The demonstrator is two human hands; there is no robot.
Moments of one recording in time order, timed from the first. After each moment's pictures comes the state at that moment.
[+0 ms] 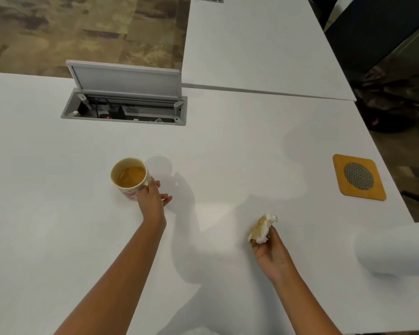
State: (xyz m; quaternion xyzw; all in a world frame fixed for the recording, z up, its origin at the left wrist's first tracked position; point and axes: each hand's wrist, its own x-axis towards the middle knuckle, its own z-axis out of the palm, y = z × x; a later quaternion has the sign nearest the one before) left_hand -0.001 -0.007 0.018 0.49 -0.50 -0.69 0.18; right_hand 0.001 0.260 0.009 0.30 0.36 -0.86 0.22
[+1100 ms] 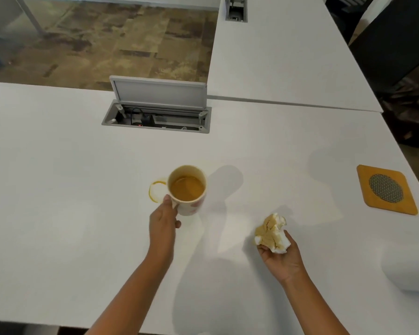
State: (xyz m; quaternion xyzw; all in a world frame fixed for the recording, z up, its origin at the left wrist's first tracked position) left_hand 0.084 0.012 0.086 0.41 -0.60 -0.66 0.17; right_hand 0.010 0.248 0.011 0.29 0.27 -0.87 0.31
